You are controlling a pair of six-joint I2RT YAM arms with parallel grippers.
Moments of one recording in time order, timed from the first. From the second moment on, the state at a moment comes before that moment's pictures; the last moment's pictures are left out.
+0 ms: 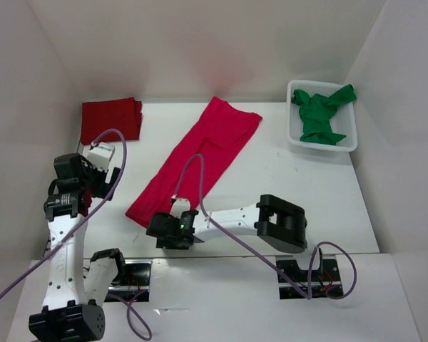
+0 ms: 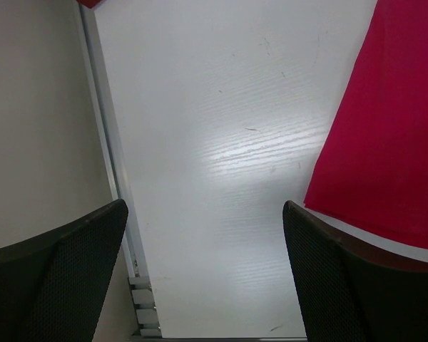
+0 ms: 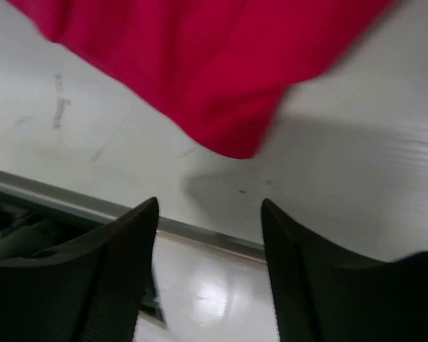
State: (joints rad) left arm 0.24 0.80 0.88 -0.75 0.09 0.50; right arm 1.38 2.01 1.40 -0.54 0.29 1.36
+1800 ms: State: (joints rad) left arm -0.36 0.87 0.92 -0.73 0.18 1.27; right arm 1.23 1.46 0.73 -0.57 0.19 1.64
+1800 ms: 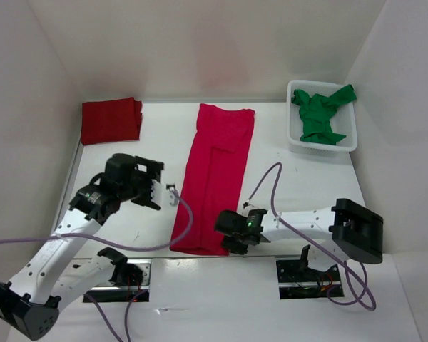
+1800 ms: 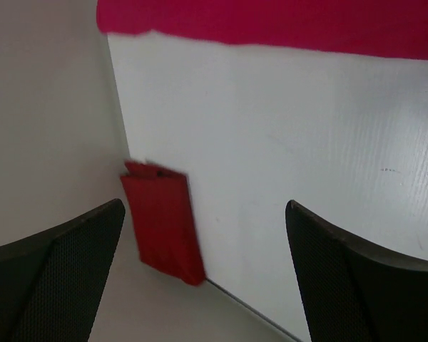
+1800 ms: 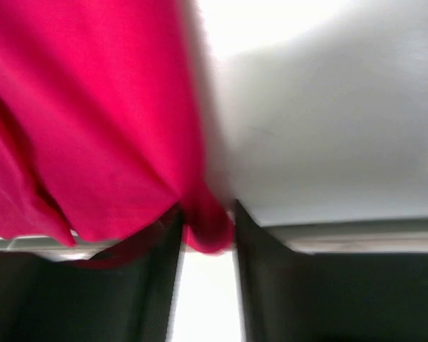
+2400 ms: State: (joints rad) left arm -0.83 0.70 0.49 -0.92 0.21 1.96; right arm 1.22 1.39 0.75 -0.66 0.16 1.58
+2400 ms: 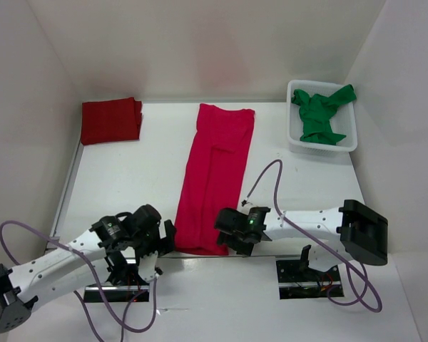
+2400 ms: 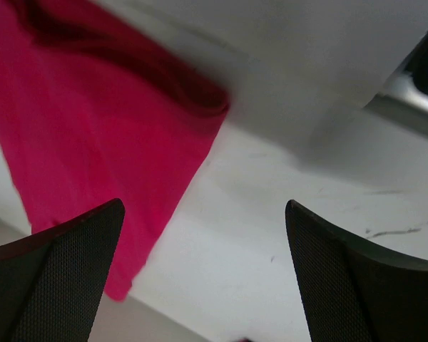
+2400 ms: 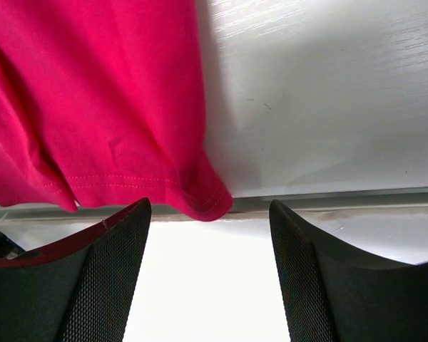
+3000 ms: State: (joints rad) left arm -0.92 1.18 0.53 -0.65 0.17 2.04; right arm 1.17 1.43 0.72 -0.65 0.11 1.56
